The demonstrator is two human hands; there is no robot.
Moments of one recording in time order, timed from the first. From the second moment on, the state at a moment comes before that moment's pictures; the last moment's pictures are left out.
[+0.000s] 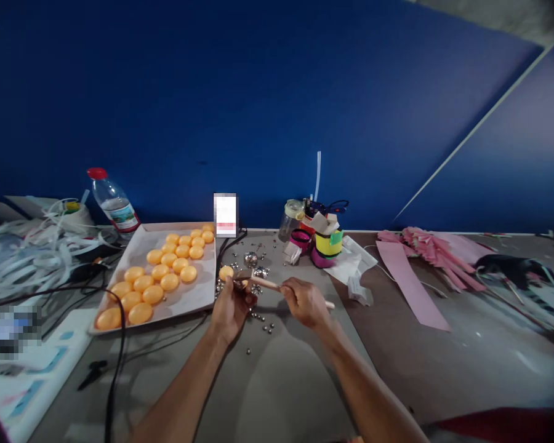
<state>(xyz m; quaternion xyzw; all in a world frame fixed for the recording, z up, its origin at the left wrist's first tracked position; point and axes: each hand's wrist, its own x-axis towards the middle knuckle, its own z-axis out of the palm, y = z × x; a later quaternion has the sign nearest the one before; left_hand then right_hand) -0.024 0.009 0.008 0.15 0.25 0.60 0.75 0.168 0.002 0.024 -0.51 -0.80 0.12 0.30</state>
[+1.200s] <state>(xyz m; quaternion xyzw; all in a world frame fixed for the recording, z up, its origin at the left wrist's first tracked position) -0.028 0.010 0.006 0.13 0.24 0.63 0.73 0.165 0.006 0.018 -0.49 -0.80 0.12 0.31</state>
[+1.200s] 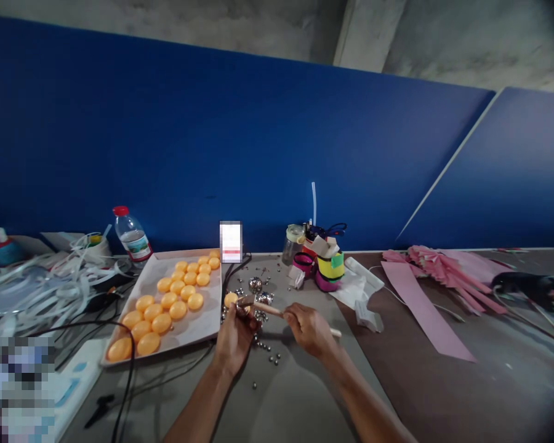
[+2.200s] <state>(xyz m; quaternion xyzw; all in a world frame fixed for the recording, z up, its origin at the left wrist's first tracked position) -0.027 0.009 0.007 0.17 0.25 0.62 0.72 0.161 0.007 0.018 -0.47 -0.80 0.13 0.36</state>
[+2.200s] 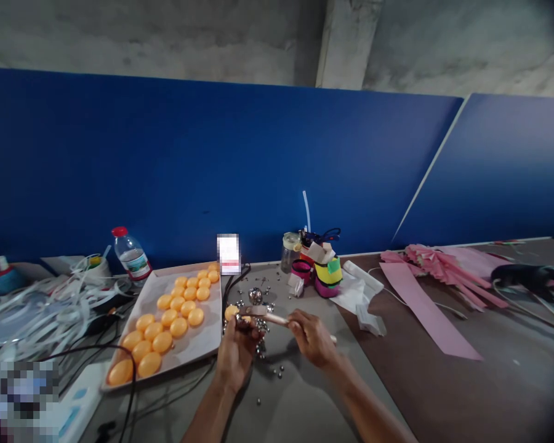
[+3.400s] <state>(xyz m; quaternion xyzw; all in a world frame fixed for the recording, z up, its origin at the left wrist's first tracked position) -0.023 0.007 0.017 0.18 0.30 0.59 0.72 0.166 0.024 -0.008 -0.69 -0.69 -0.03 0.21</state>
